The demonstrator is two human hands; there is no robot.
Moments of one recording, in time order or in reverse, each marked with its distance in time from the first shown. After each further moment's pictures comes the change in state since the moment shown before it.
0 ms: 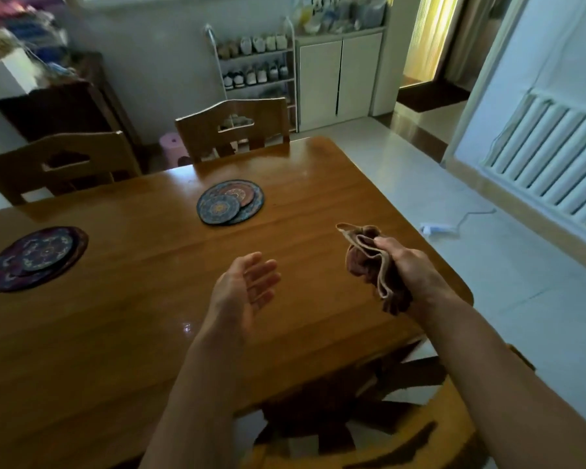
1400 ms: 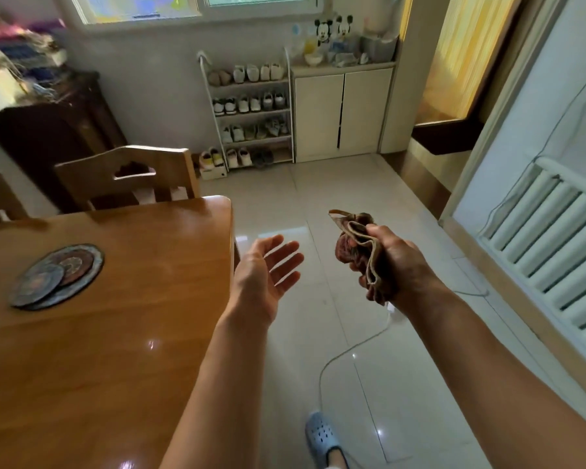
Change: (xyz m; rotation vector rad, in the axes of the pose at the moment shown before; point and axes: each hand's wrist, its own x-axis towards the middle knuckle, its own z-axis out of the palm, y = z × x) left_hand 0.201 -0.010 0.552 -0.212 0.089 0.096; right_hand 0.367 -0.241 -0.360 0.053 -0.216 -0.043
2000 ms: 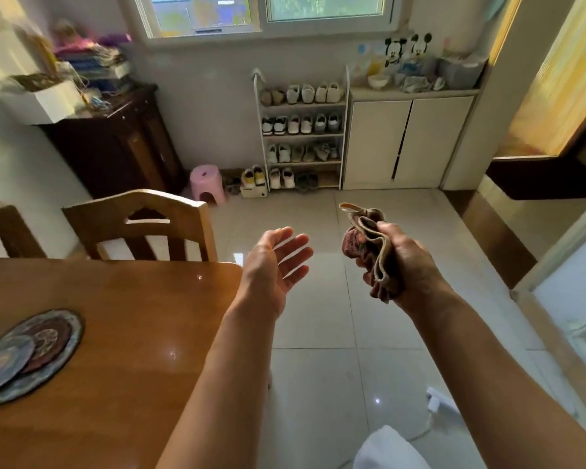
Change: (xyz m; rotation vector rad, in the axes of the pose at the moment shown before) left_hand 0.230 0.138 0.093 -0.041 0.138 0.116; right_hand 0.294 -0.118 0.079 0.018 -0.143 0.006
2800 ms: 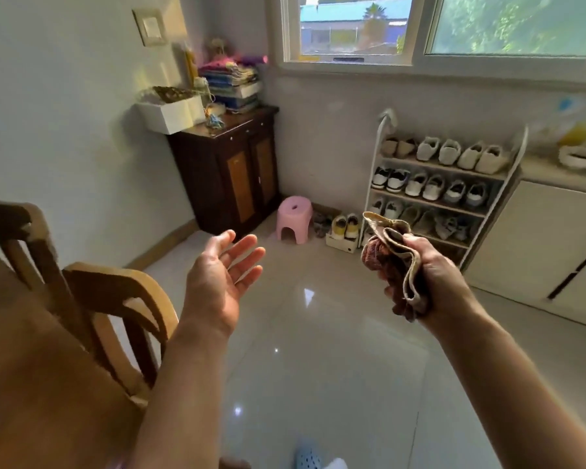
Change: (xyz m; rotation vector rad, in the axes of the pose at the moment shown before) left_hand 0.369 0.198 0.018 -0.312 0.492 0.410; right_hand 0.468 -0.142 0.189 -0.184 -0.476 0.098
